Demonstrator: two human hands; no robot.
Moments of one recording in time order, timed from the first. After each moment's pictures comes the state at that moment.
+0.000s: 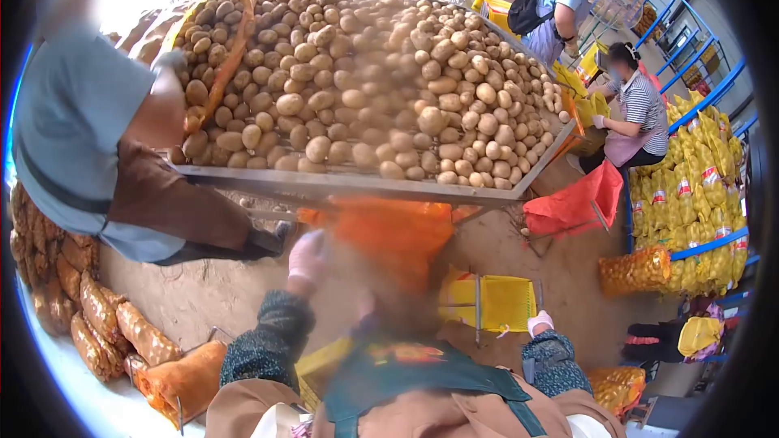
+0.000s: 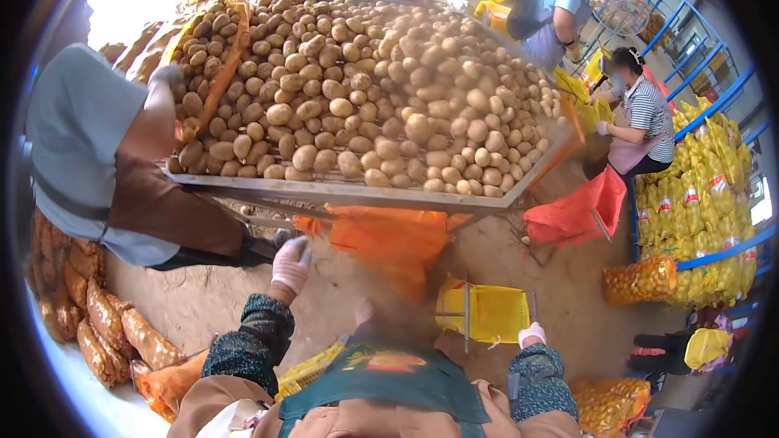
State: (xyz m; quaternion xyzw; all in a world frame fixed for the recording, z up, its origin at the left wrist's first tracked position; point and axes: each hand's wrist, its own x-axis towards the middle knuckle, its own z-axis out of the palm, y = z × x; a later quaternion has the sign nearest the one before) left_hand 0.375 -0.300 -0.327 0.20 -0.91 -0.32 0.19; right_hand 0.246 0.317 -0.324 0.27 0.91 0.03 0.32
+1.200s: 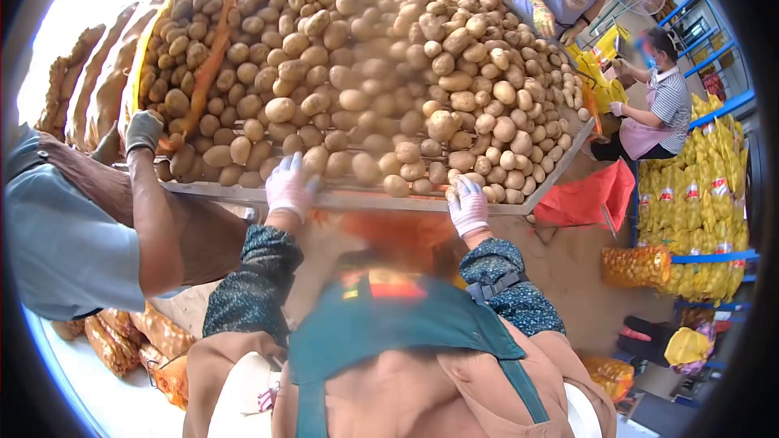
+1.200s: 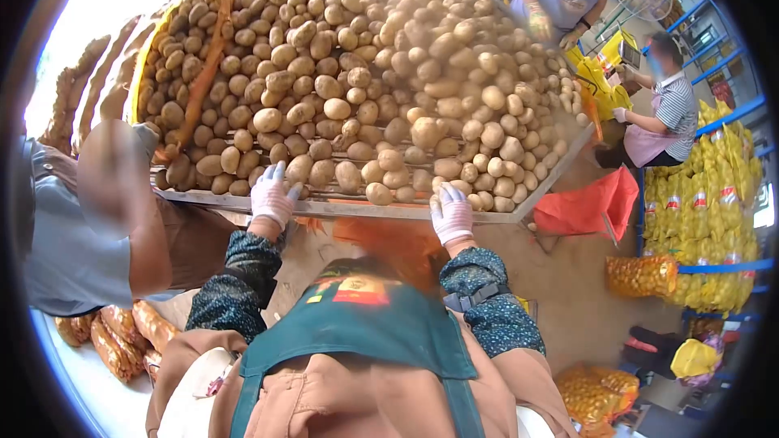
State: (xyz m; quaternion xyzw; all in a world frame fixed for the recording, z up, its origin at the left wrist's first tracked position) left_hand 0.209 -0.403 -0.255 0.26 -0.96 -0.10 0.07; right_hand 0.047 -0.038 -0.320 -0.32 0.91 -0.24 -0.10
